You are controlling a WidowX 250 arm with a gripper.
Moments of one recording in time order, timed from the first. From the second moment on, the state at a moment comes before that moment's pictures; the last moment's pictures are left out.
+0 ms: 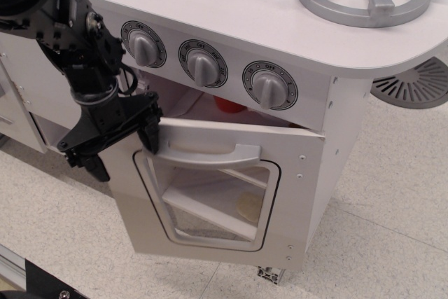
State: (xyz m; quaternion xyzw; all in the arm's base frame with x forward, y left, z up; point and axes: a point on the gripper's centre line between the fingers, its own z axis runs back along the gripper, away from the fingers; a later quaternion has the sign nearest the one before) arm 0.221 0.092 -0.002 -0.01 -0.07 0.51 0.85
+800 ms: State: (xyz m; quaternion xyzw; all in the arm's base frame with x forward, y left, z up) arm 0.260 0.124 0.074 0.05 -0.16 0.38 0.91
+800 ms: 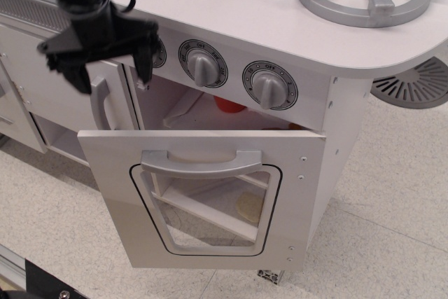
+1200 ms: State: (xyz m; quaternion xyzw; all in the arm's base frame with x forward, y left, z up) arm 0.282 0.153 0.018 0.10 -0.14 0.37 0.91
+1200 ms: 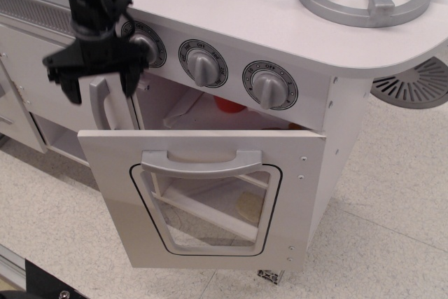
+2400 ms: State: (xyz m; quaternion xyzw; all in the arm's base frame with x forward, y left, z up) arm 0.233 0.061 -0.029 0.01 -0.07 0.35 0.93
